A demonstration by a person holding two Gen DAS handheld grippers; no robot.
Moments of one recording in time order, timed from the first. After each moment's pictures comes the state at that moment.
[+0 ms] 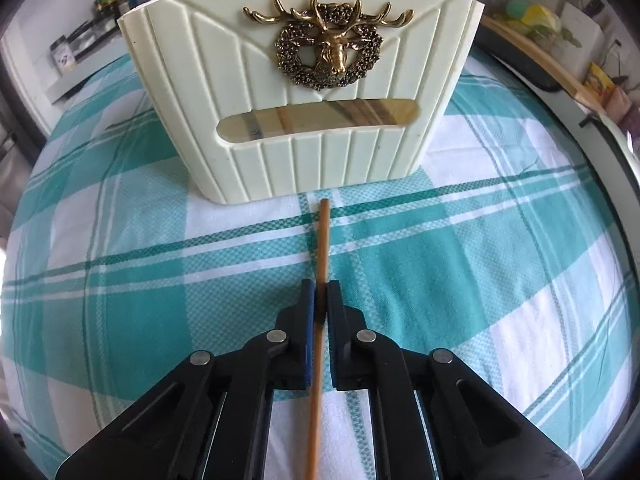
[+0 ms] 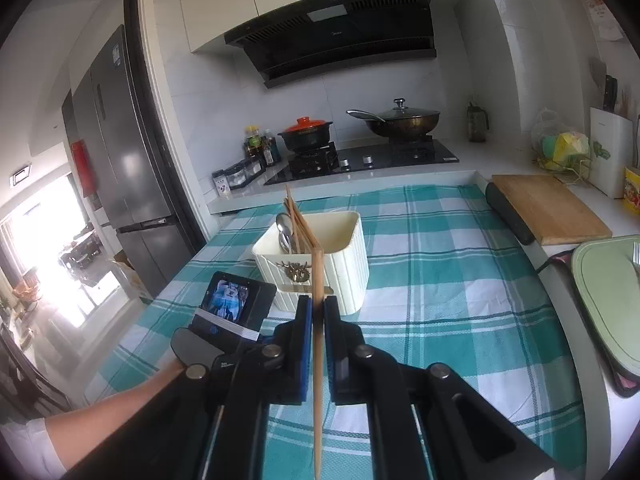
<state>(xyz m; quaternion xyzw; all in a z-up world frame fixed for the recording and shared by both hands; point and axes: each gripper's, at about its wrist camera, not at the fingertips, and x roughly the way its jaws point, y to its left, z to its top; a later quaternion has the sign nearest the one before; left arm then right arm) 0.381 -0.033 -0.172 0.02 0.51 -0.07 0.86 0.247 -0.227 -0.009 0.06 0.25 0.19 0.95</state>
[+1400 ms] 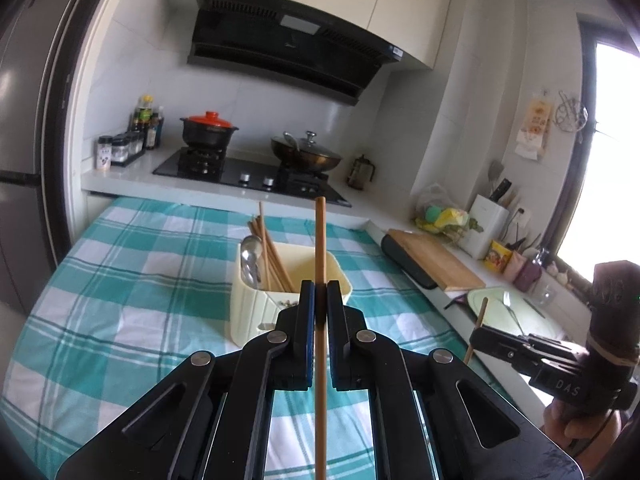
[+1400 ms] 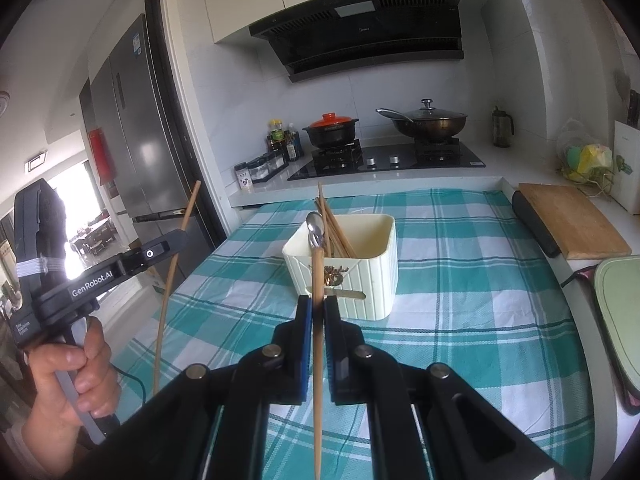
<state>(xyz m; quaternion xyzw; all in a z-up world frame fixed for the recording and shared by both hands) 0.247 0.051 0.009 -0.13 0.20 -0.14 0.96 0.252 -0.195 0.004 0.04 0.26 0.23 0.94</state>
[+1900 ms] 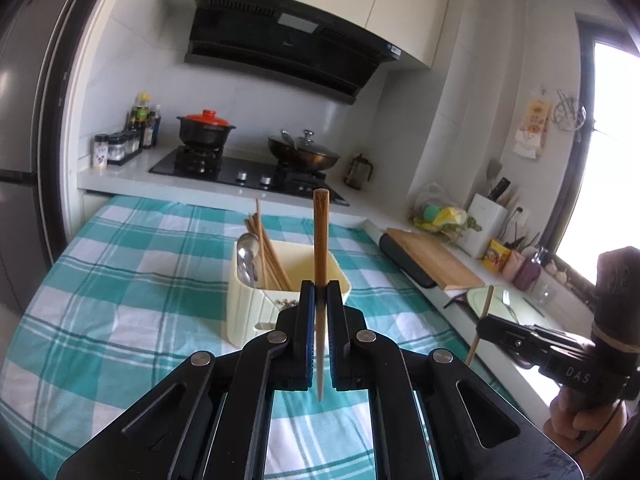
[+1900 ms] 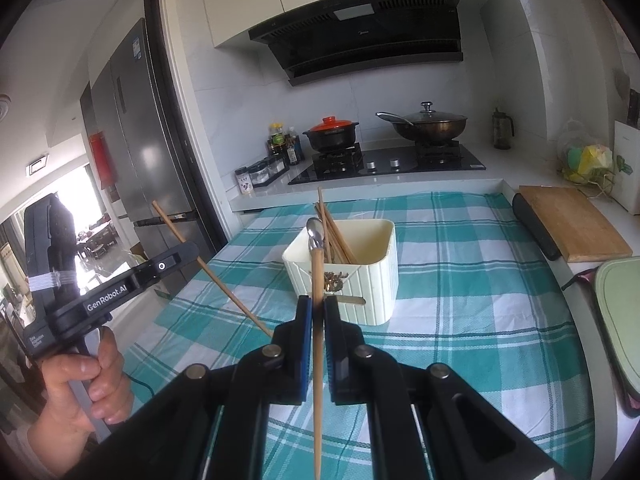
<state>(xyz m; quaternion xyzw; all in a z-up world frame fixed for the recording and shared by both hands) 0.251 0.052 0.004 -0.13 0.20 -0.15 0.96 0.253 -0.196 0.008 0.04 0.25 0.23 0.94</state>
